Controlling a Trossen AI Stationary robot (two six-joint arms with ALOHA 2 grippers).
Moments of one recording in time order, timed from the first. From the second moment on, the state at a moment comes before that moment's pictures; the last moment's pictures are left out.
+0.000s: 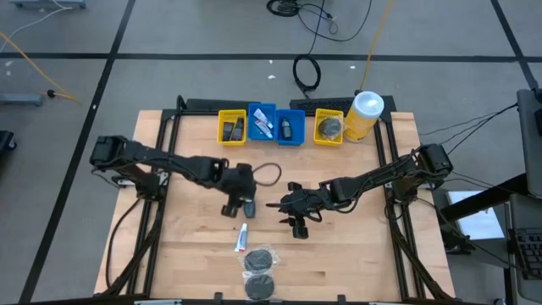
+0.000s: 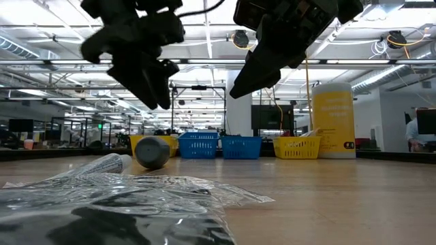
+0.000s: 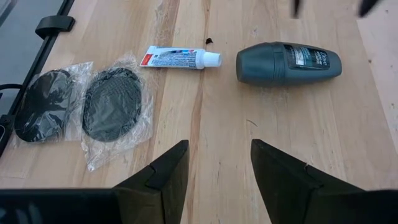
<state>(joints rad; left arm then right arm) -0.06 1.53 1.01 -0.53 0.03 0.24 0.23 1.67 1.04 -0.10 0.00 0.20</state>
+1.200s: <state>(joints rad) -0.23 1.71 1.01 -0.50 -0.14 0.97 0.23 1.67 1.04 -0.10 0.00 0.20</state>
